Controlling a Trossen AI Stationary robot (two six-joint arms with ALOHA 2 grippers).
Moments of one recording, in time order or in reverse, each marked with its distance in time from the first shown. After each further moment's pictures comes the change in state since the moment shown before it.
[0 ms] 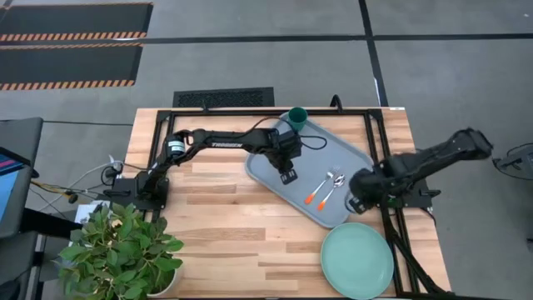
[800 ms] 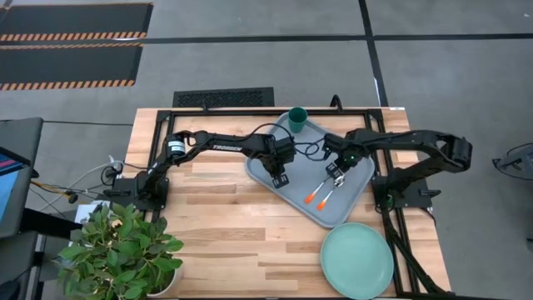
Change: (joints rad) left arm 0.000 0.001 -0.122 0.012 -0.058 0.048; right arm -0.696 0.402 -0.033 0.322 0.365 -0.784
